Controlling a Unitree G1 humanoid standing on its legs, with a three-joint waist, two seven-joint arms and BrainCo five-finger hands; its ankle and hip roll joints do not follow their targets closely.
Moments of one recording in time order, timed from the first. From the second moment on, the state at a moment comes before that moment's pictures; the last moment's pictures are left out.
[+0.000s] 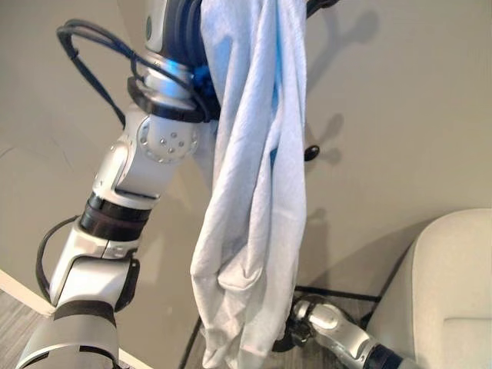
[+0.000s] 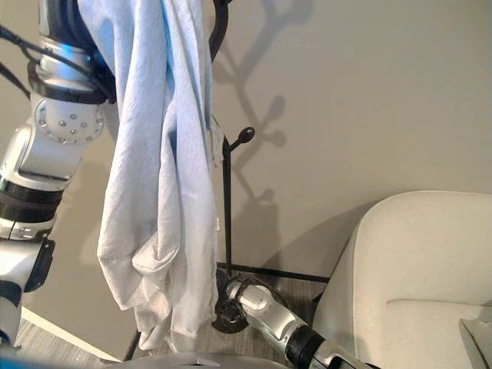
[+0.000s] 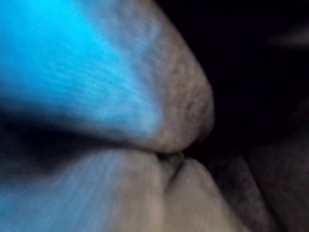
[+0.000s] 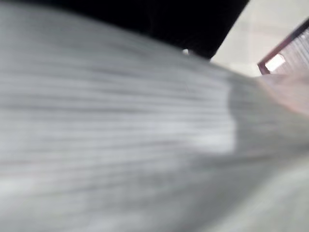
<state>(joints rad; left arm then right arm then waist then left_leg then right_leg) -1.03 0.64 -0.27 -0.04 0.34 -0.23 0.42 -0.18 -0.21 0.88 0.42 0.37 -0.15 0.25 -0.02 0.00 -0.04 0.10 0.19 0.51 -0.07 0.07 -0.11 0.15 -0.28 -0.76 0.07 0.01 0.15</state>
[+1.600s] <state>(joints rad) -0.54 1.10 0.03 -0.17 0.50 -0.28 0.47 0.25 -0.53 -0.15 -0.02 -0.02 -0.29 -0.24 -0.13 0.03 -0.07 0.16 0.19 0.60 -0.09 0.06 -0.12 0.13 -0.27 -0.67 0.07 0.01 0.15</state>
